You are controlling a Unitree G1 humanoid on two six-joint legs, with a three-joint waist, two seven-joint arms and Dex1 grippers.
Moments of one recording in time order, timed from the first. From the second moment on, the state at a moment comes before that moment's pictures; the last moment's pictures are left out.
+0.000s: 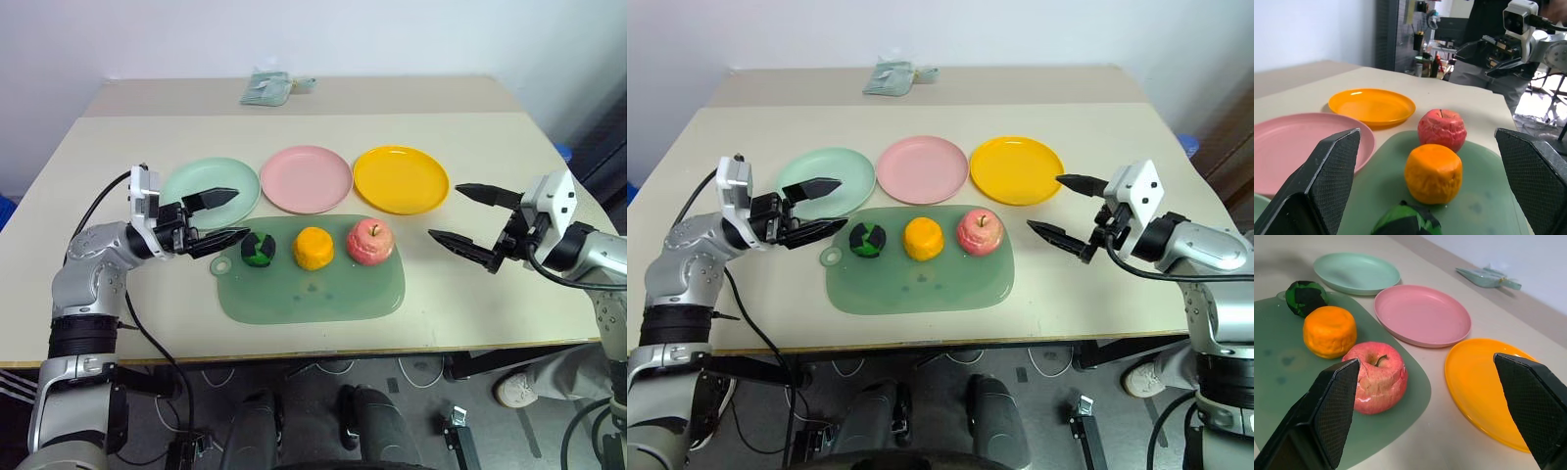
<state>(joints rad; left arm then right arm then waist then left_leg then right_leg) -0.52 0.60 0.19 0.28 -0.60 0.25 -1.37 -0.25 -0.81 -0.28 -0.20 0.50 0.32 0.98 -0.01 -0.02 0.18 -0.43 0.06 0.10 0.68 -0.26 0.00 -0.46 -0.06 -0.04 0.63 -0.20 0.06</state>
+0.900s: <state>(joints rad) -0.60 0.68 0.22 0.38 -0.60 0.26 -1.40 -0.29 -0.75 -0.18 -0.30 0.57 0.48 0.92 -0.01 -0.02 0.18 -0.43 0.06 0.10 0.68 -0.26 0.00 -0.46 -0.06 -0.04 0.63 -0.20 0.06</state>
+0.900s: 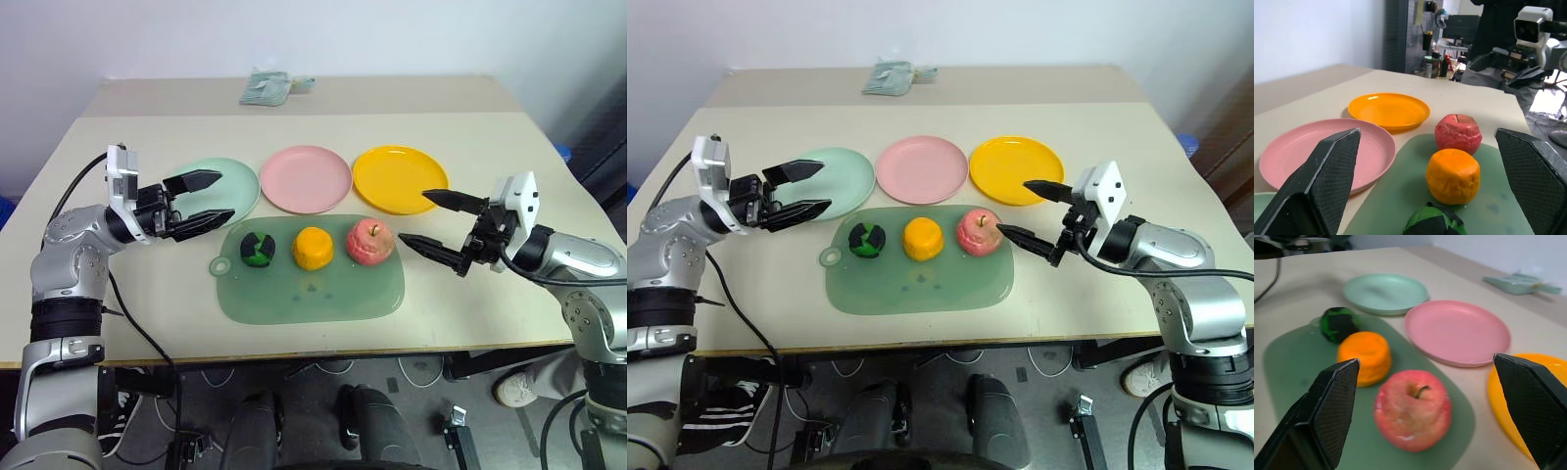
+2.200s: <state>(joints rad) -0.57 0.54 -0.03 0.51 -0.26 0.01 -1.26 -0.37 -0.84 -0.09 -0.53 0.65 0.75 0.84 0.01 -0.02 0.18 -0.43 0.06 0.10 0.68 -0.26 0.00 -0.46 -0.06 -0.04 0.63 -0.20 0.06</state>
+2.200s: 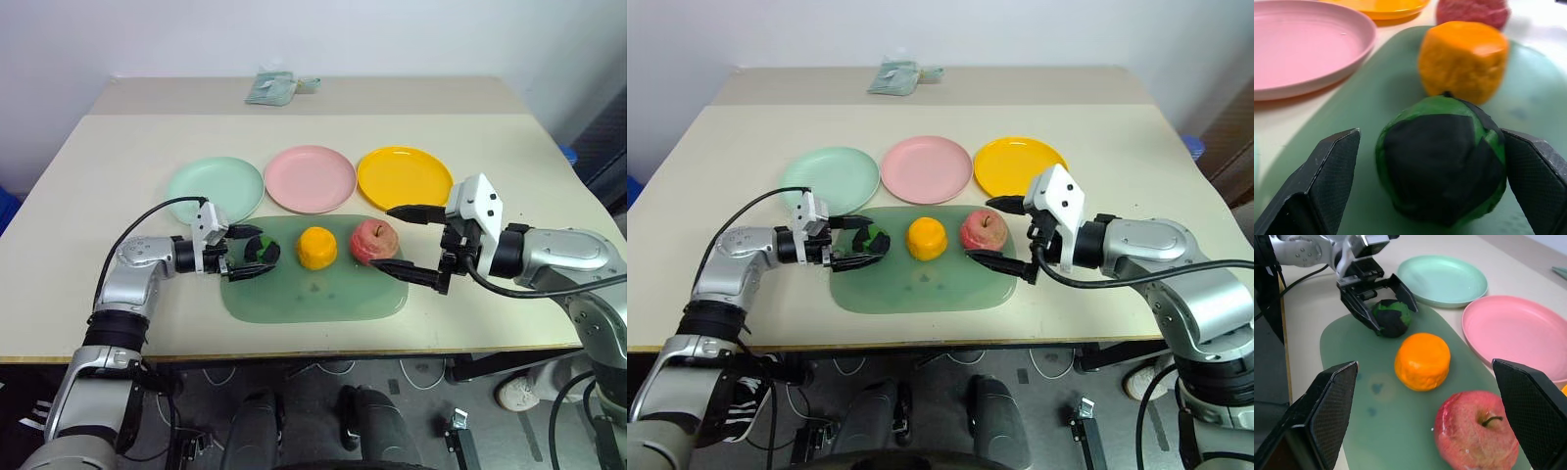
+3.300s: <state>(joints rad) -0.57 0.48 0.02 0.51 -0.31 0.00 -1.23 -0.40 -0.84 -0.09 -0.53 0.65 0.75 0.83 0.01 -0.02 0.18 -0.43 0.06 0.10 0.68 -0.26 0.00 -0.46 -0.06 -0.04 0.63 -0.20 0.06</state>
